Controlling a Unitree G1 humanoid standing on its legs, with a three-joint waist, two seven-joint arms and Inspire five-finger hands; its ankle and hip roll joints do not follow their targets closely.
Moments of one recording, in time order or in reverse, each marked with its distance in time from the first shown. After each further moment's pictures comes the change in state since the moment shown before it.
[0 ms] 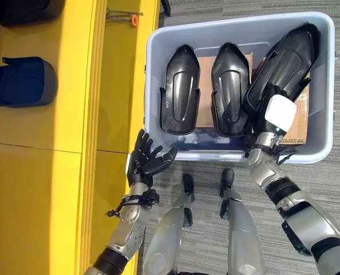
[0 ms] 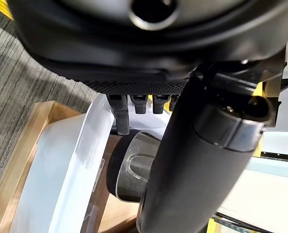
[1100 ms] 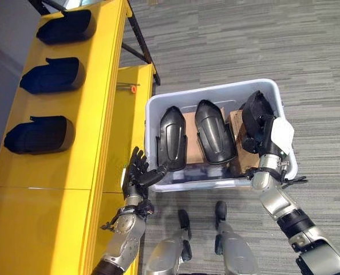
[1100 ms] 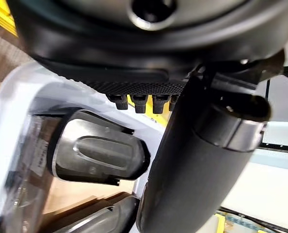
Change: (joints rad) left arm 0.125 -0.009 0.087 -0.036 0.001 0.092 0.010; right arm 0.425 -0.037 -0.140 -0.504 0.086 -0.127 0.023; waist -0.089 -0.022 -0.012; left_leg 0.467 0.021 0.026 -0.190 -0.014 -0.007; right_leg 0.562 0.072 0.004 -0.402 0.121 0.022
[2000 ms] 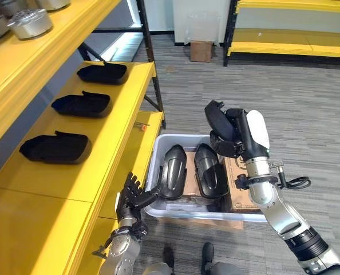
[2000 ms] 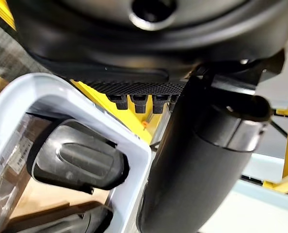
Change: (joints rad) left arm 0.166 -0.039 0.059 0.008 0.049 0.087 -0.035; right arm 0.137 -0.052 0.059 -0.376 -0.058 -0.207 0.306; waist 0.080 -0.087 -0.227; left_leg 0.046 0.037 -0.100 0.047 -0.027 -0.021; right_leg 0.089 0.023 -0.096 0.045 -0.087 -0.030
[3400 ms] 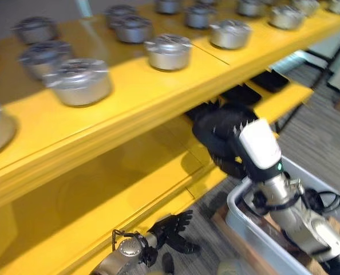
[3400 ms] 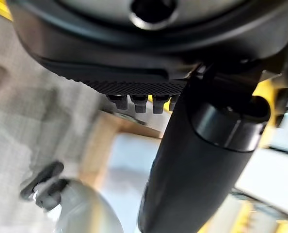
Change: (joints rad) left arm -0.133 0.282 -0.394 0.067 0.197 0.300 -0.570; right arm 0.227 -0.227 -0.049 -0.211 -0.316 -0.280 -0.009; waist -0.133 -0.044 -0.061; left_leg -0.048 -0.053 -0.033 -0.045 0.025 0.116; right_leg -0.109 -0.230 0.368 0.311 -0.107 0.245
